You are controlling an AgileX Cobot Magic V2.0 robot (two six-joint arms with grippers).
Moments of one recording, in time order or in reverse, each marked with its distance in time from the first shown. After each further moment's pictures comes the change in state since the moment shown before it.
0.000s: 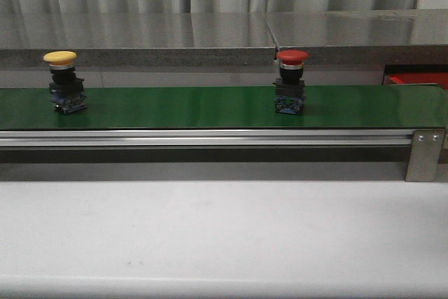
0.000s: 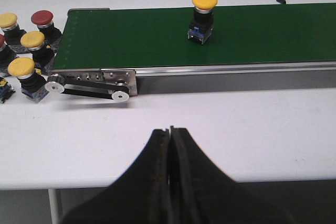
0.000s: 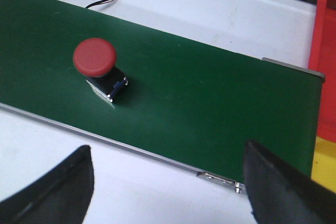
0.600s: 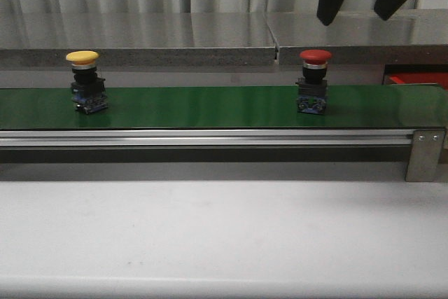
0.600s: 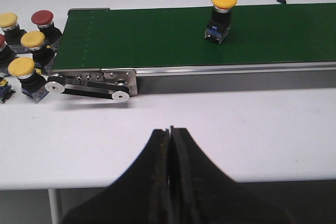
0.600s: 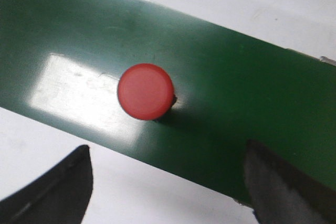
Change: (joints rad) left arm 0.000 0.000 0.000 0.000 0.000 0.000; right arm 0.017 0.349 -0.348 0.082 0.237 -0.072
